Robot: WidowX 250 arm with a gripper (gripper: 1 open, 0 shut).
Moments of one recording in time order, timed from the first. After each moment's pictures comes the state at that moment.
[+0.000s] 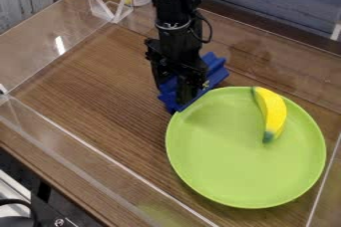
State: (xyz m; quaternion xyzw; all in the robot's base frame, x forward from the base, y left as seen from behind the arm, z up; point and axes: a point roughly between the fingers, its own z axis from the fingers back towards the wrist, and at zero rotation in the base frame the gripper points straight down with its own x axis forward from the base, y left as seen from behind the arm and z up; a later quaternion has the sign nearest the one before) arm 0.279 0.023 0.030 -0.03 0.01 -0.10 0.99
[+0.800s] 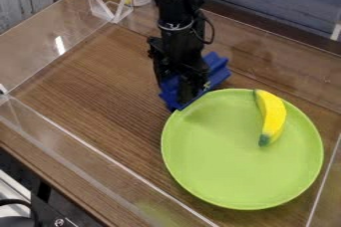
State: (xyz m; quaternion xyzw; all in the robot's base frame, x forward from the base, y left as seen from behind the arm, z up) arm 0.281 0.016 0.027 -0.02 0.00 -0.12 0.99
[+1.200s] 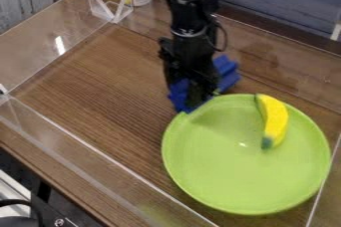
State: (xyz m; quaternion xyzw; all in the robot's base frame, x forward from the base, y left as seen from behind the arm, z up) arm 0.279 -0.023 0.026 -0.03 -0.01 -0.17 0.98
